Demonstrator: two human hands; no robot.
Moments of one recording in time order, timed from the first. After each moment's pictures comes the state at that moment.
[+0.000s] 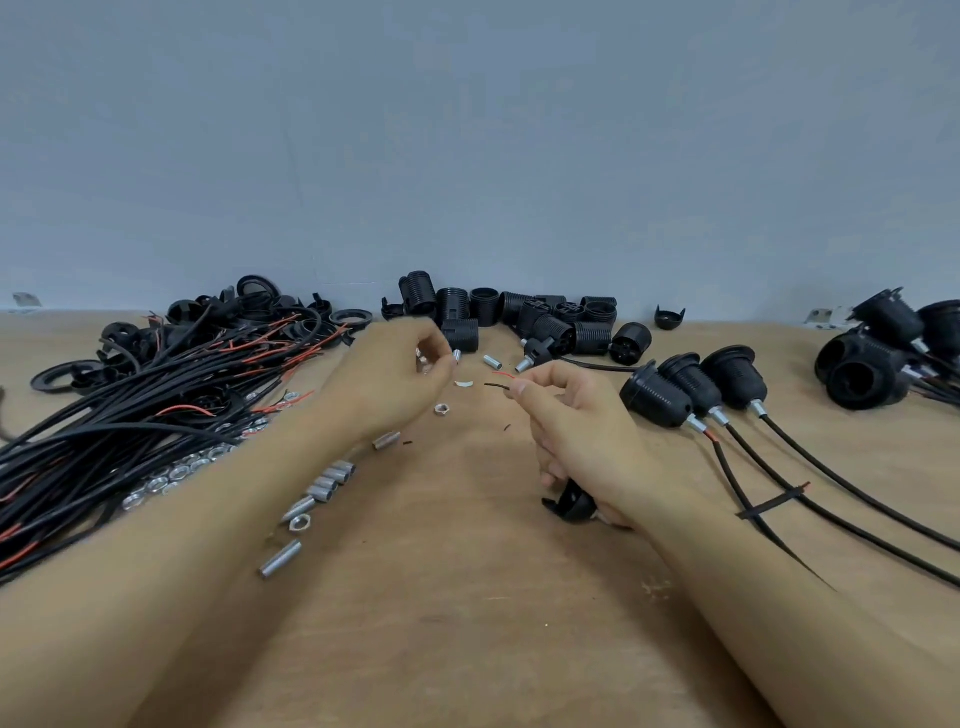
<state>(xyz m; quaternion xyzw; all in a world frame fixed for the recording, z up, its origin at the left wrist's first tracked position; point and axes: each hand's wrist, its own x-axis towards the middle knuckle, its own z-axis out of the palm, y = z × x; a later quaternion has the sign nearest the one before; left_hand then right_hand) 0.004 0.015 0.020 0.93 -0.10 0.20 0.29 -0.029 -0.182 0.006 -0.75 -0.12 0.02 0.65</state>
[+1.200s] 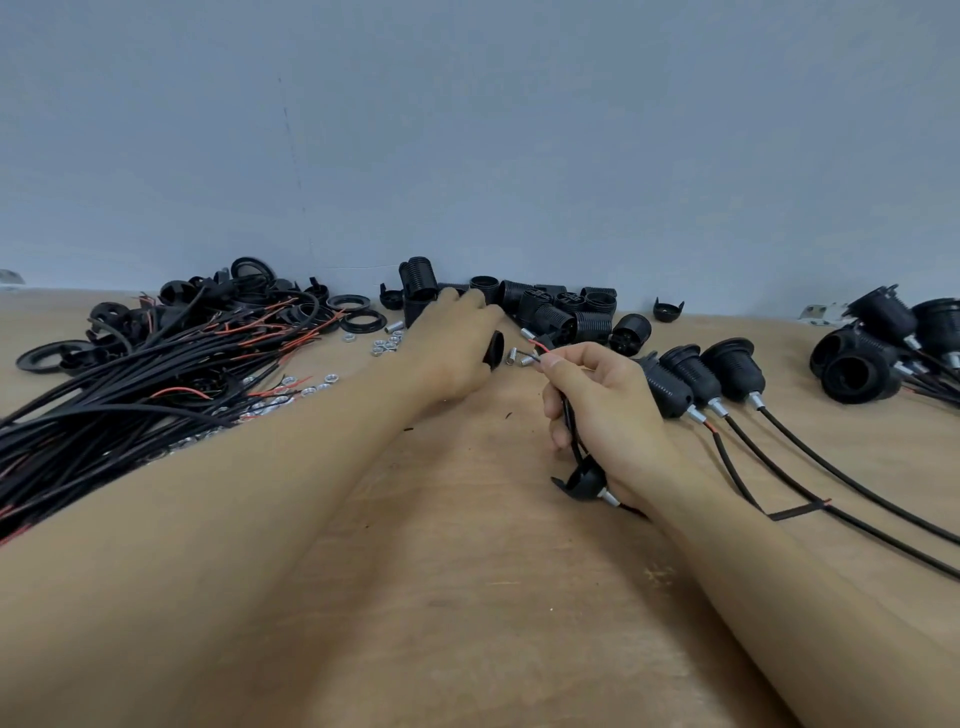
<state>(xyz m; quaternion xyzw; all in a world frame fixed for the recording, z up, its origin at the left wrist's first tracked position) 0.058 -0.022 0.017 0.97 -0.16 0.16 0.02 -0.021 -0.189 0.003 -0.72 -0.09 -0.04 0.68</state>
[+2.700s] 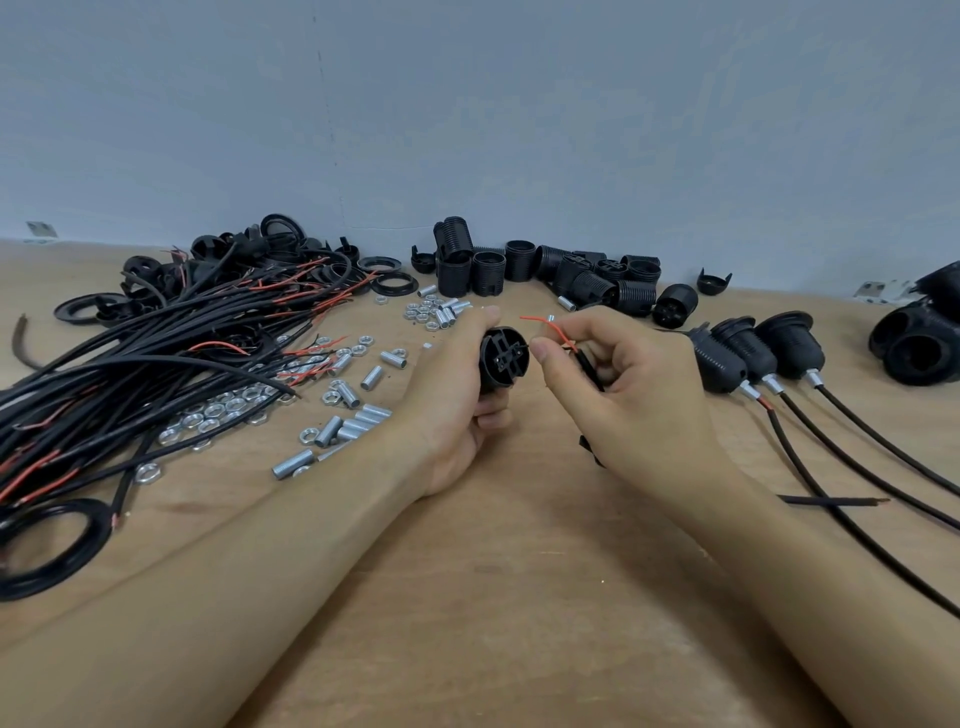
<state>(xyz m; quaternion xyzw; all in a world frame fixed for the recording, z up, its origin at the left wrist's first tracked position) -0.049 -0.027 0.002 0.57 0.05 -0.02 0.82 -0.053 -0.169 0.006 -0.78 -0.30 -0.27 0.47</state>
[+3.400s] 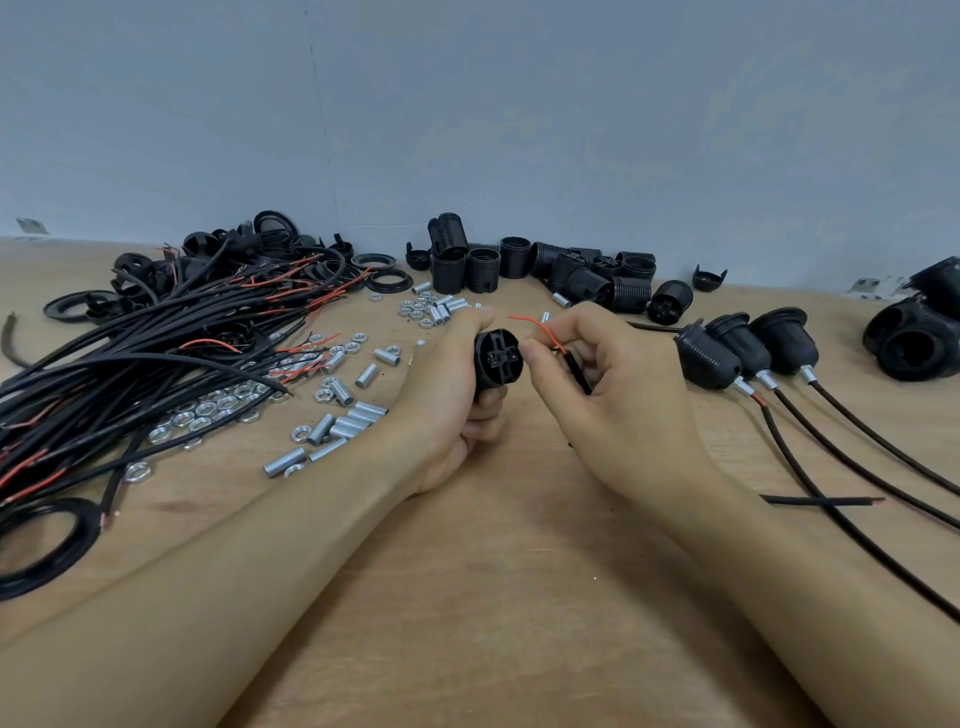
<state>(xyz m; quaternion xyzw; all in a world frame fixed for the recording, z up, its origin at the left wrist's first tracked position) -0.048 -0.026 0.000 0.59 0.06 -0.02 0.80 -0.057 -0.165 0.006 -0.80 -0.29 -0.28 0.44</state>
